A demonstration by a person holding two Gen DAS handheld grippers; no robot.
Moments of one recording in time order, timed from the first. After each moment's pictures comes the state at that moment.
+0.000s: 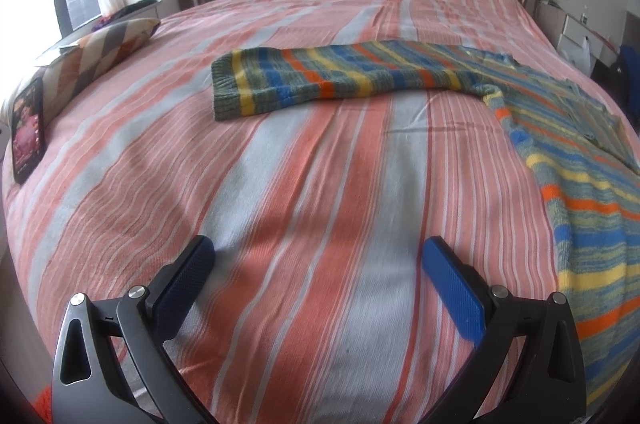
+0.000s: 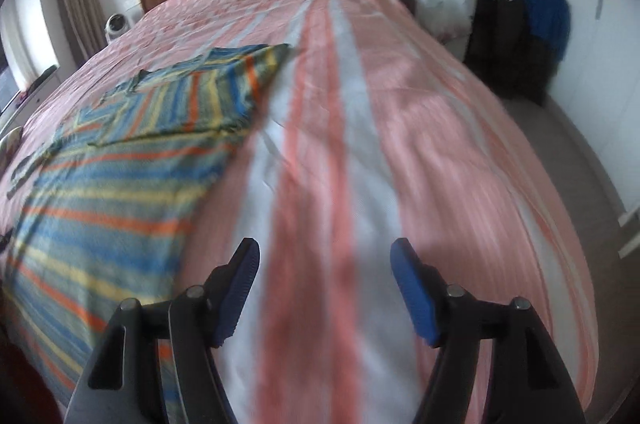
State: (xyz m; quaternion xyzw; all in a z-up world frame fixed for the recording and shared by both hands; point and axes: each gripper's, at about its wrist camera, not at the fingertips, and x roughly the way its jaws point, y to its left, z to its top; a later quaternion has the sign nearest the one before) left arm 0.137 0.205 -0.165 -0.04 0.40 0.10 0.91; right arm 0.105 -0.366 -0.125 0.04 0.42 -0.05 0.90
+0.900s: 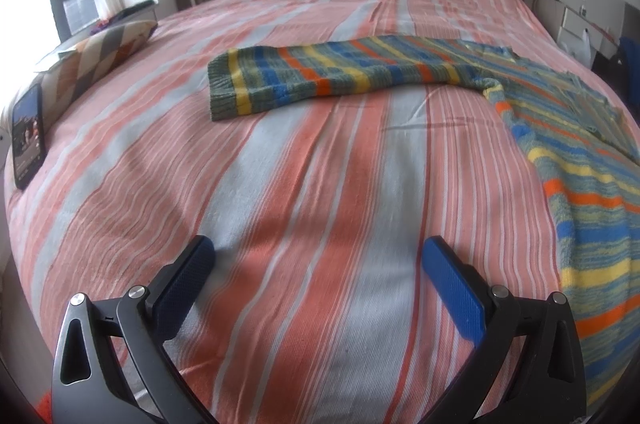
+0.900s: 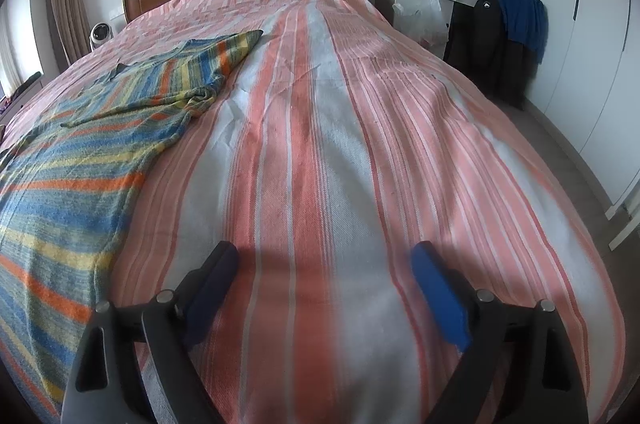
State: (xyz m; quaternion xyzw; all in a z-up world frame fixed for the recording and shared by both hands) left arm 0.142 0.202 -0.168 -0.03 0.42 0.10 0.90; right arm 0.099 -0.367 -0.158 0.03 0.40 -0.08 0.91
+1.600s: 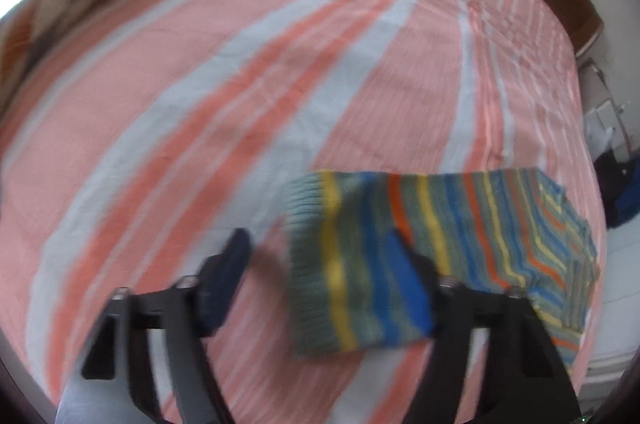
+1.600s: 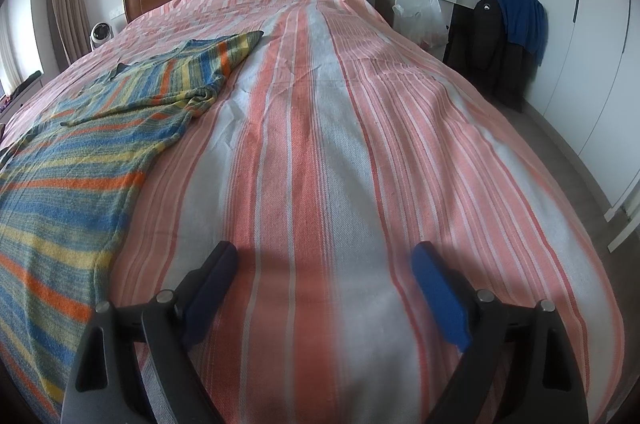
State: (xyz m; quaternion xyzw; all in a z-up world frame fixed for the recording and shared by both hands) left arm 0.306 0.355 -0.139 -0.23 0.52 0.08 0.82; right arm 0.099 -0.367 -0.158 0.03 0.40 -0.08 0.91
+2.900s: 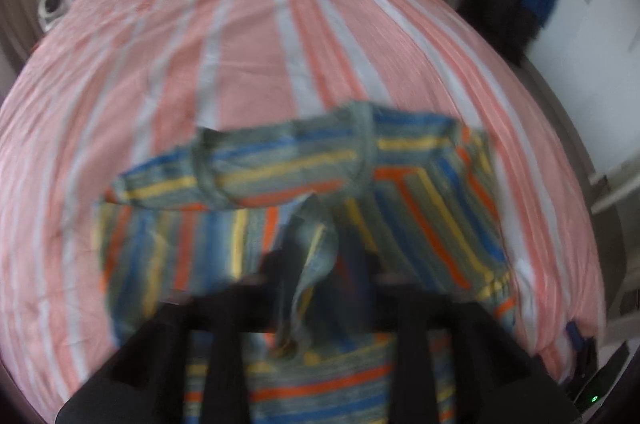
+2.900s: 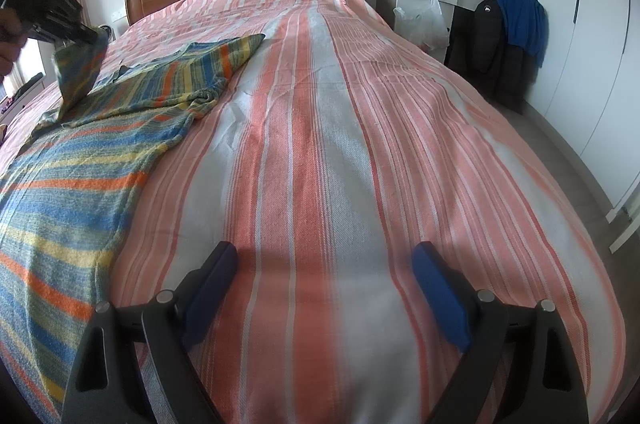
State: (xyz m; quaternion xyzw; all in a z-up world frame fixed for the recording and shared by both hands) left arm 0.374 -0.111 -0.073 0.06 0.52 -0.15 0.84; right arm 0.100 -0.366 -0.156 0.03 0.40 -0.08 0.91
